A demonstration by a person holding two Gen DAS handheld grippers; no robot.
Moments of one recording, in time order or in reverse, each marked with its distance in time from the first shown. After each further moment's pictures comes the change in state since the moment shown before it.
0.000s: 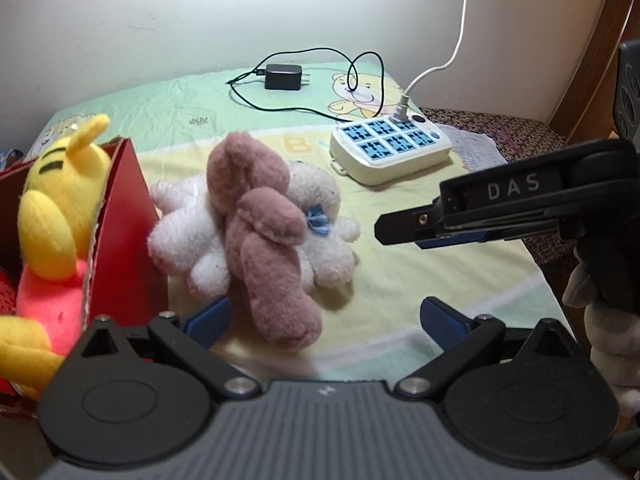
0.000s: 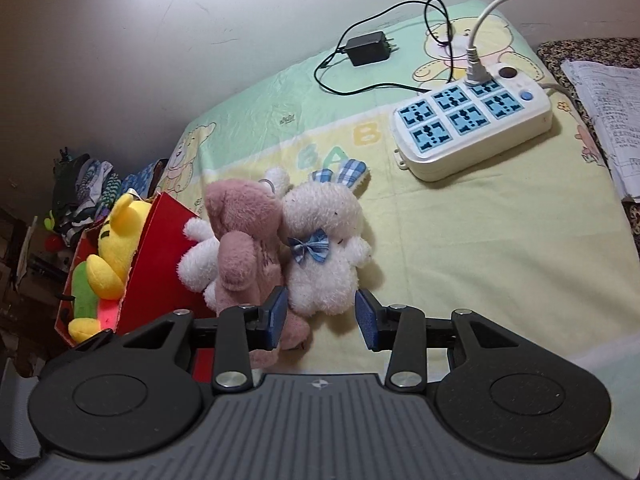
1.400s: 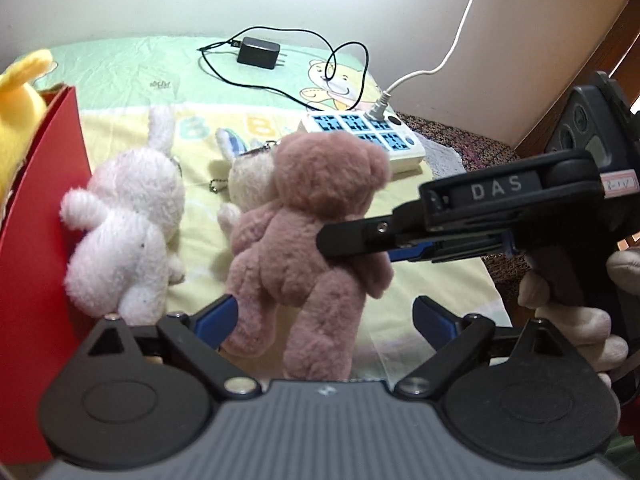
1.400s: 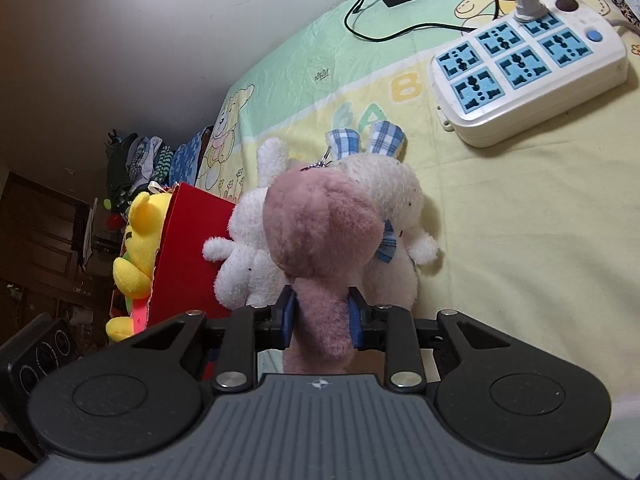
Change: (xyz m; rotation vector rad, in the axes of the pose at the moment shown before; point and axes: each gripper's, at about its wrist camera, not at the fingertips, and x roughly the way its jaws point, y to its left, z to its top) left arm 0.036 0.008 0.006 -0.125 0.037 -0.198; right arm 0.026 -0.050 0.017 0.106 0.171 0.213
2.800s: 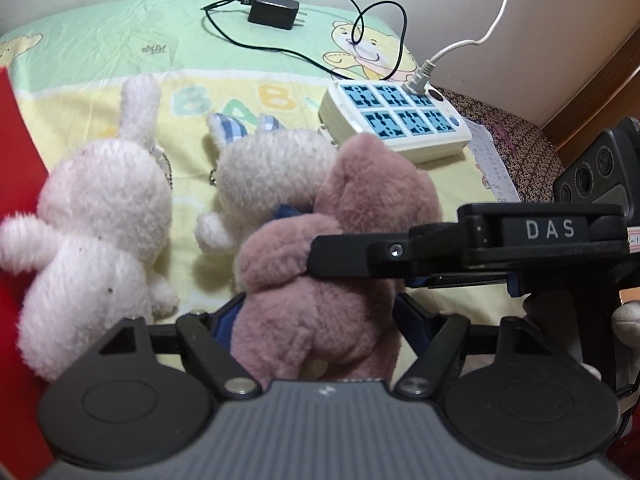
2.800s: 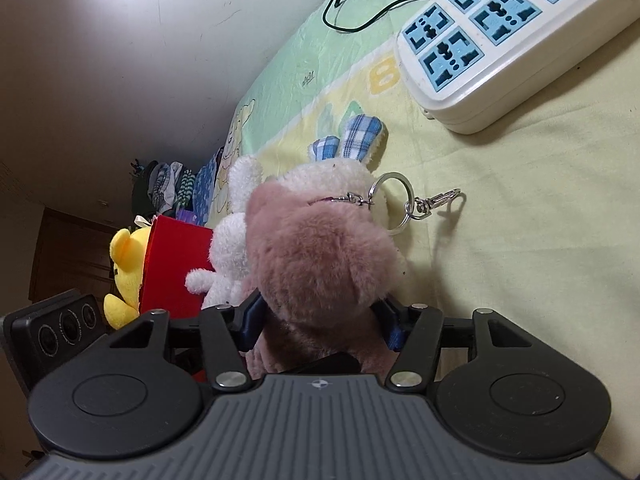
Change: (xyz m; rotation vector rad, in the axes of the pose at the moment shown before) left arm 0.063 0.017 0.025 -0.032 0.108 0.028; right arm 0.045 -0.041 0.010 0.083 -0.003 0.152
